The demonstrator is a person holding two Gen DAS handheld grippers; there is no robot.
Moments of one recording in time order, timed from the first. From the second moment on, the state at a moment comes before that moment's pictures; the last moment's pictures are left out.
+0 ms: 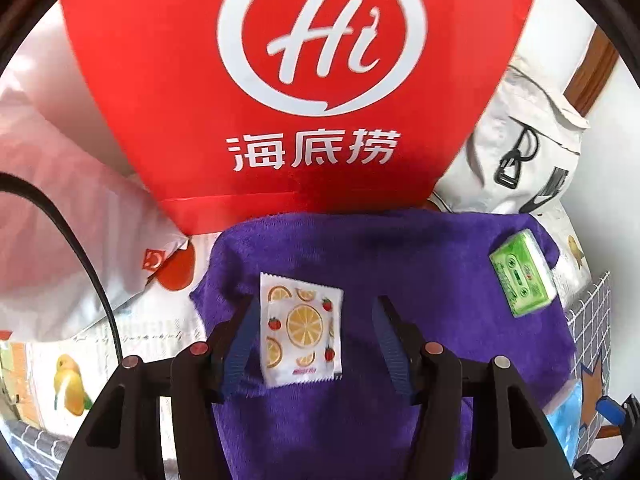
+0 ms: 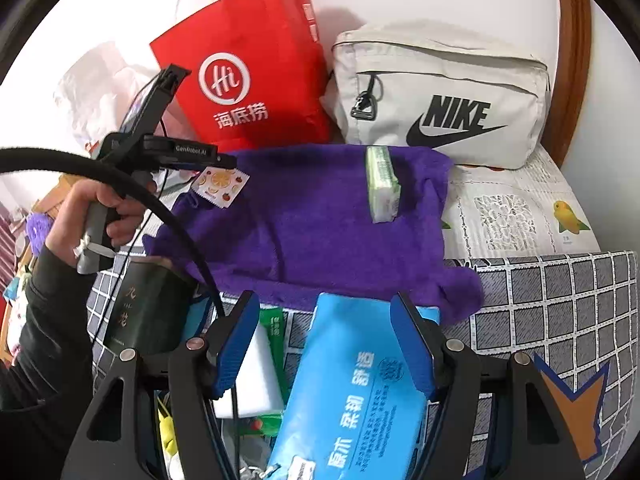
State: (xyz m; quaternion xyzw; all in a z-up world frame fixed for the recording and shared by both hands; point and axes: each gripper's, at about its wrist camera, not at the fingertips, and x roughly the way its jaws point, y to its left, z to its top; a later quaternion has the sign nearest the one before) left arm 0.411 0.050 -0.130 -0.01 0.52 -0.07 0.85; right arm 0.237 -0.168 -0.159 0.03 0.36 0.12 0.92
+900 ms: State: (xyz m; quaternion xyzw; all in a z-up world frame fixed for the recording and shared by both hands) left arm 0.261 0.106 -0.061 0.01 0.48 -0.06 0.88; right arm 0.186 -0.067 -0.175 -0.07 0.38 0.21 0.90
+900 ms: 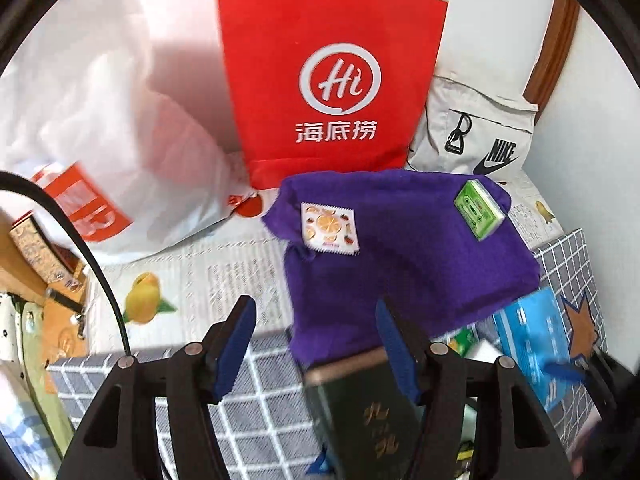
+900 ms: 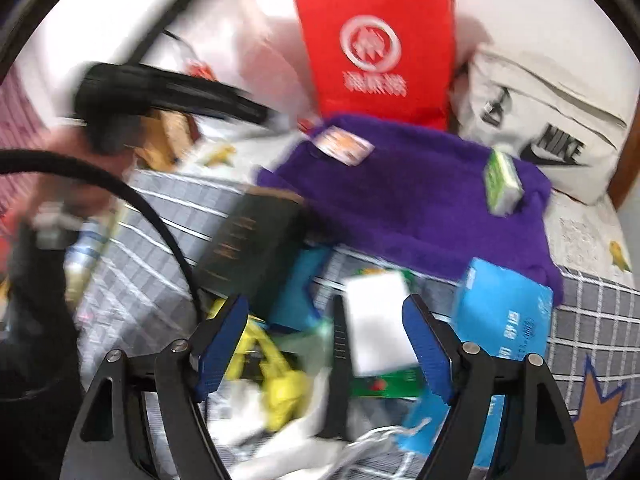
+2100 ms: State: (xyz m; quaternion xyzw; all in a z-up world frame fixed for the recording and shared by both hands) left arm 0.083 0.056 -0.133 -0.02 0.51 -0.16 0.85; right arm 0.164 -0.117 -0.175 -0.04 0.38 0.16 0.91
